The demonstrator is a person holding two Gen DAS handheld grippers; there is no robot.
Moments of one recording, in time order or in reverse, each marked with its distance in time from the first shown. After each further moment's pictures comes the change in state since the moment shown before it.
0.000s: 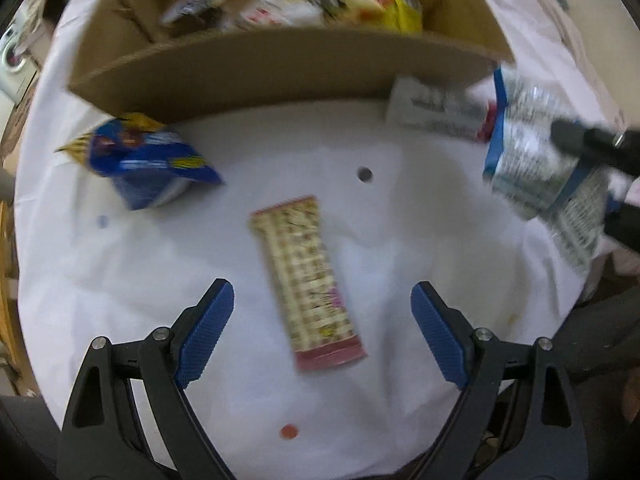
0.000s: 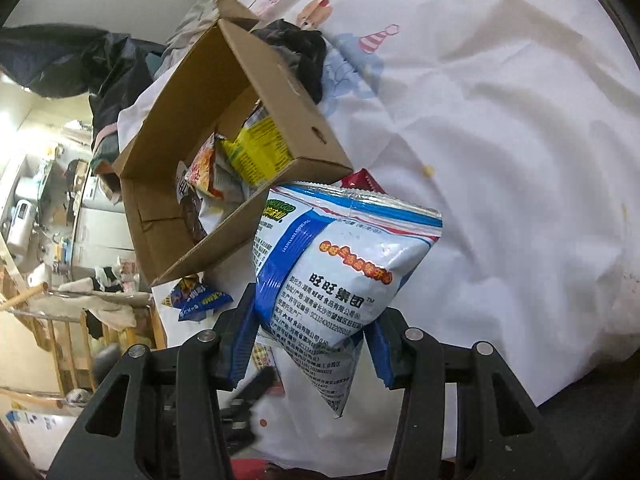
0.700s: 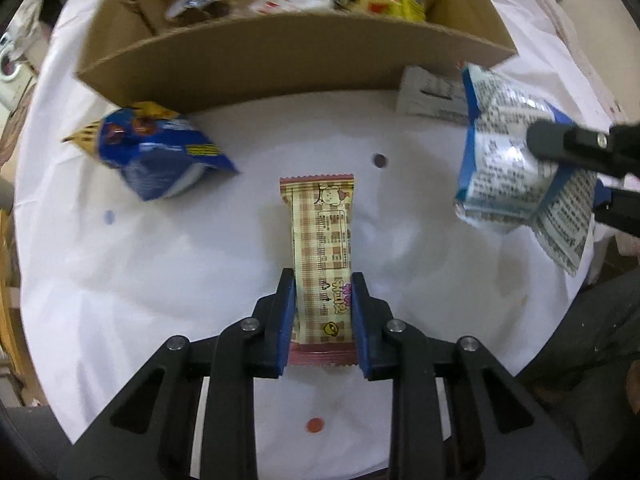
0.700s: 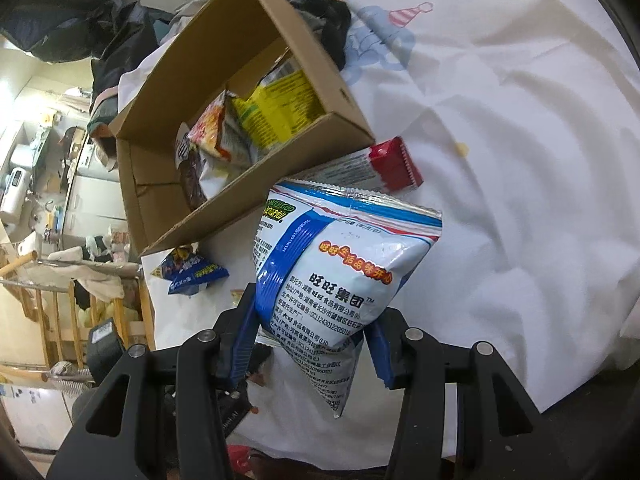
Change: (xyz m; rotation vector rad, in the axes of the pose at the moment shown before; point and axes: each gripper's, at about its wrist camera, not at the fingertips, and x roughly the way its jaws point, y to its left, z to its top) left arm -0.014 0.021 -0.008 -0.006 -0.017 -0.019; right arm 0.022 0.021 -0.012 -0.096 0.086 -0.020
